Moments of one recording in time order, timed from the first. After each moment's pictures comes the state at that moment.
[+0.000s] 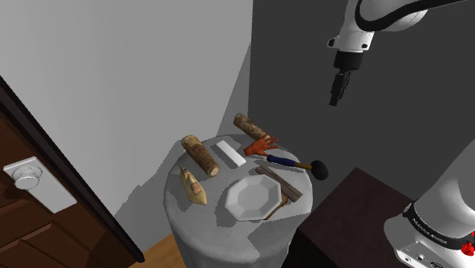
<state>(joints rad) 0.04 -0.44 -0.18 -2.38 0.03 1.82 -0.41</state>
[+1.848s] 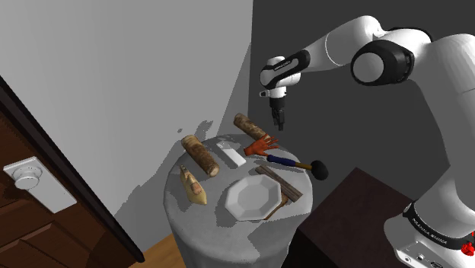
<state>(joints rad) -0.02 0.80 -0.17 -1.43 0.19 1.86 -1.22</state>
